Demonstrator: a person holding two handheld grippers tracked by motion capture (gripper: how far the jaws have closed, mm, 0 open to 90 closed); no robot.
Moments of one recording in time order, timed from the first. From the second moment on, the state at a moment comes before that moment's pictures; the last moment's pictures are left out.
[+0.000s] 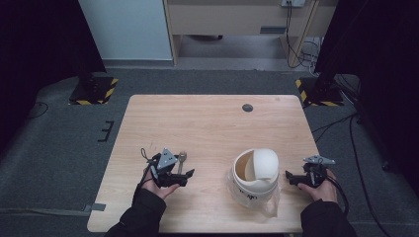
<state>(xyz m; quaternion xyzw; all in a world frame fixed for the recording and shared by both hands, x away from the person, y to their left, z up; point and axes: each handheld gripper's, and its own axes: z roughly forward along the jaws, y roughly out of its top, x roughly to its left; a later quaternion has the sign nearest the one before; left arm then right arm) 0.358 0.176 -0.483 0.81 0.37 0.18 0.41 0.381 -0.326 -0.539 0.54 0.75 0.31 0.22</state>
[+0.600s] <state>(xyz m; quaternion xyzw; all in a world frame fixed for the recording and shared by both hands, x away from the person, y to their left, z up) 0.383 0.181 -0.524 0.83 0.42 0.17 0.32 0.381 -0.326 -0.539 0.54 0.75 0.31 0.22</state>
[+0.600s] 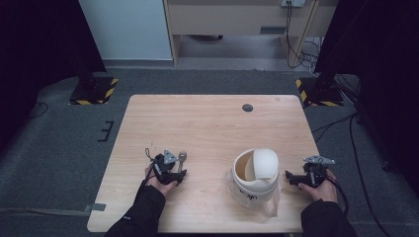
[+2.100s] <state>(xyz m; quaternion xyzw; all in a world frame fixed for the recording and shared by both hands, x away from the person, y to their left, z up) 0.354 0.211 -0.434 0.71 0.38 0.29 0.52 0.376 -0.334 -0.472 0.54 0.67 0.44 0.27</state>
